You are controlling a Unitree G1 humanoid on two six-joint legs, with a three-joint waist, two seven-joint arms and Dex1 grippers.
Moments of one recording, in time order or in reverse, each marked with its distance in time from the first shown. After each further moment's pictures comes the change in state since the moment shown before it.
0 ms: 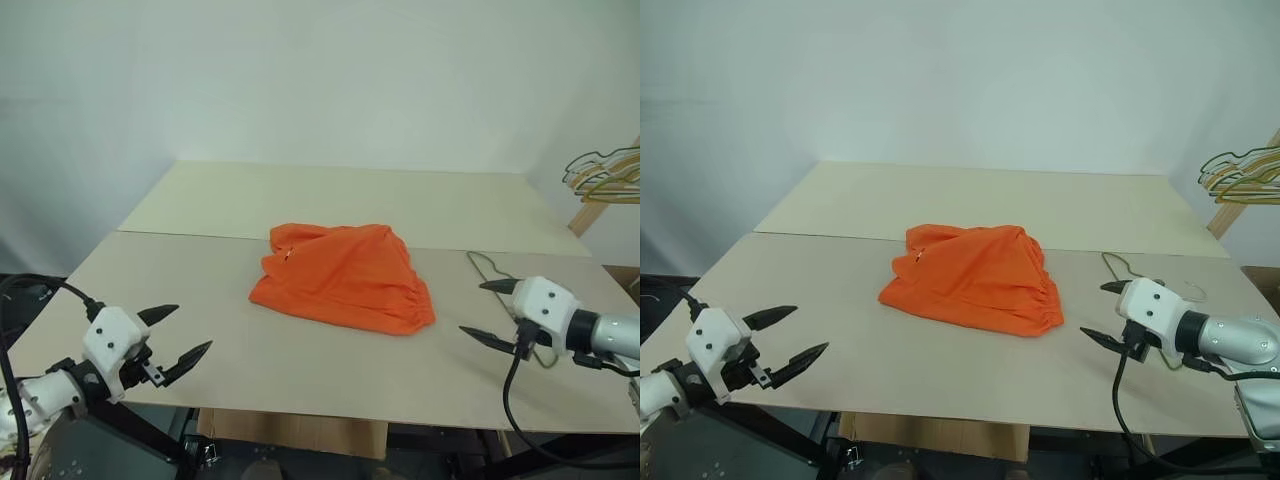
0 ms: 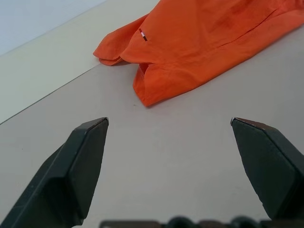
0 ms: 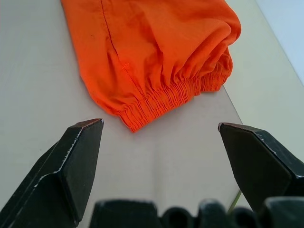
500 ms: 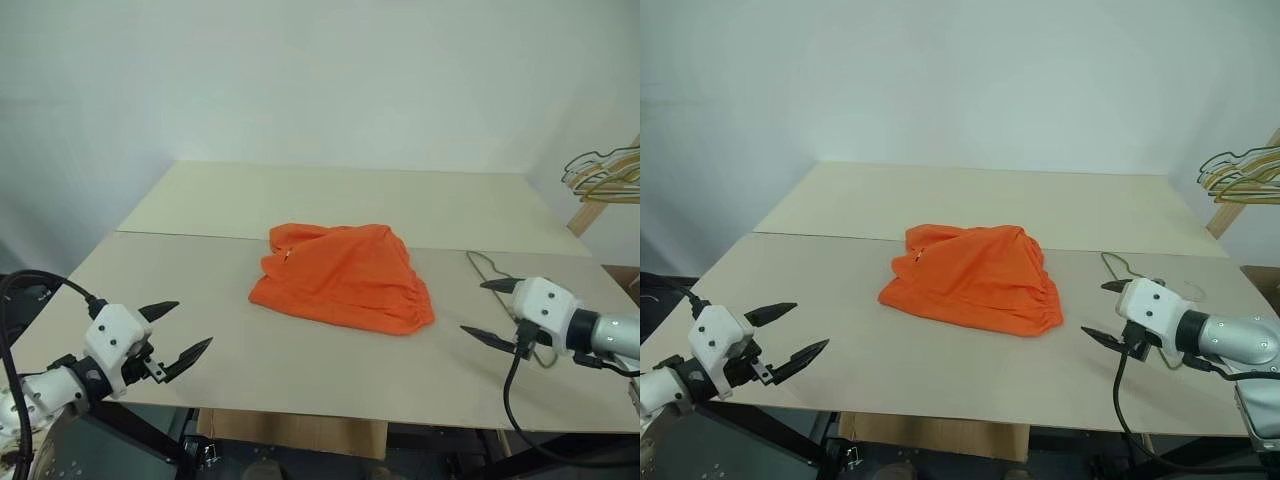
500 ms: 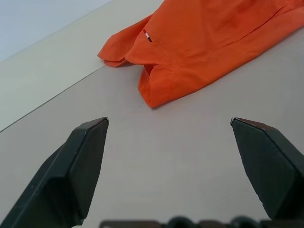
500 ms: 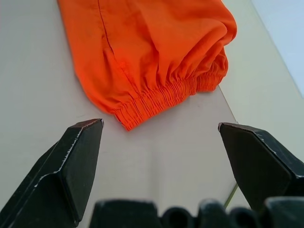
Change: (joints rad) left arm -0.032 0.000 -0.022 0.013 0.054 -0.002 0.010; right arm -0.022 0.000 0.003 0.012 -0.017 -0.014 -0.001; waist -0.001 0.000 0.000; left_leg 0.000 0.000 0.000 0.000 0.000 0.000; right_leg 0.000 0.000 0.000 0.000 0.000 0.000
